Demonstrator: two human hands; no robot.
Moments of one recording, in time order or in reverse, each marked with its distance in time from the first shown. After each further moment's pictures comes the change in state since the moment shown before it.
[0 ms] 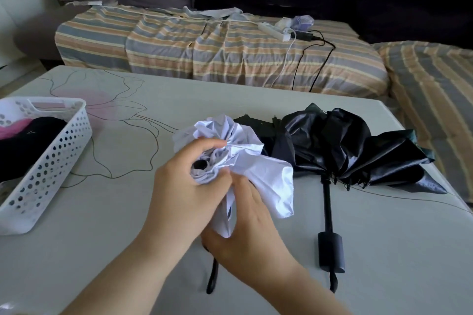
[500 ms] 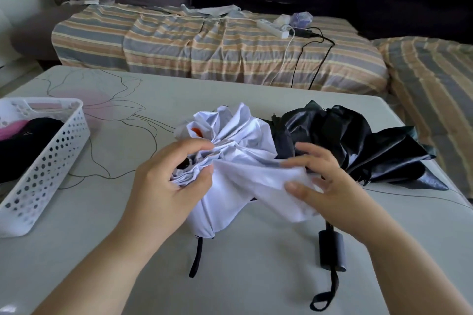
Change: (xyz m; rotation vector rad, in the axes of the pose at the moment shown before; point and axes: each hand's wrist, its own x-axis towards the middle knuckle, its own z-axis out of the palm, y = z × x) left_hand 0.007 -0.019 -0.021 0.065 -0.058 0.235; right_hand 0.000 0.034 -0.104 0.080 0.005 0.201
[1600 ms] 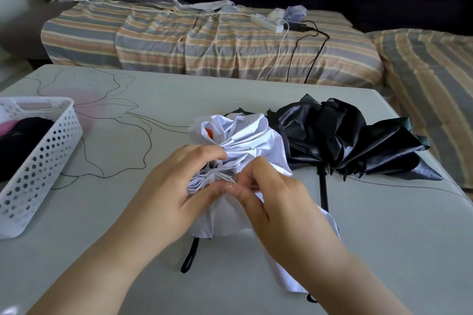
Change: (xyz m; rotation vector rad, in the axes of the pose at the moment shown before) left_hand -0.003 0.002 -0.001 0.146 -0.263 0.169; right_hand -0.021 -0.063 0.063 -0.264 0.136 -0.280
